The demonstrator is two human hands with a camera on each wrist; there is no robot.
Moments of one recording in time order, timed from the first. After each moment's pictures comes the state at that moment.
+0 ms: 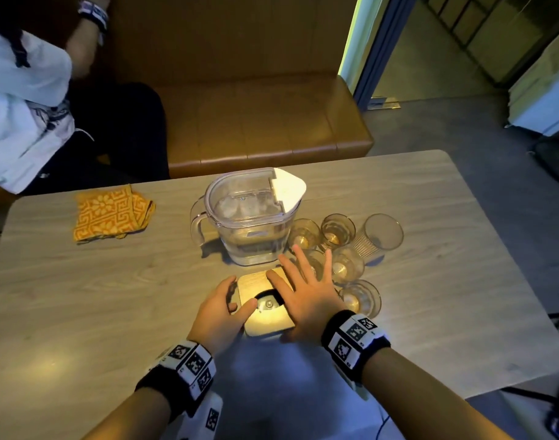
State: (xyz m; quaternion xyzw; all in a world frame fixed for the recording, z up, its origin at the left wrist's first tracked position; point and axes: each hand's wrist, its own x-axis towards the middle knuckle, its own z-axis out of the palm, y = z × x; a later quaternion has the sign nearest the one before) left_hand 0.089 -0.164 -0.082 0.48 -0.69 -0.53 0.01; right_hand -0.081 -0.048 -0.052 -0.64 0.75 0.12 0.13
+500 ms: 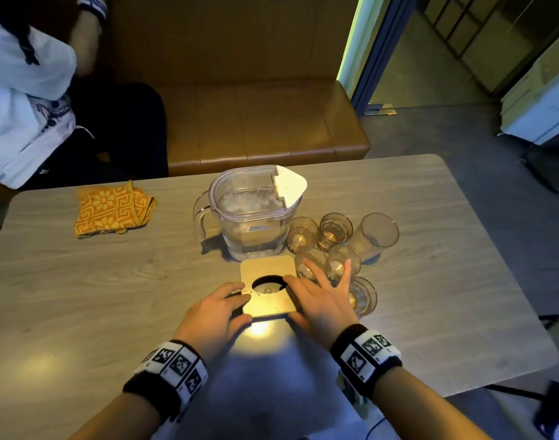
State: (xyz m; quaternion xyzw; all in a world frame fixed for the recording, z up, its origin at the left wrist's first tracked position) left_hand 0.107 -0.170 -0.065 0.30 -0.90 -0.30 -0.11; right_hand -0.073 -0.018 -0.046 -0.59 0.80 0.01 0.06
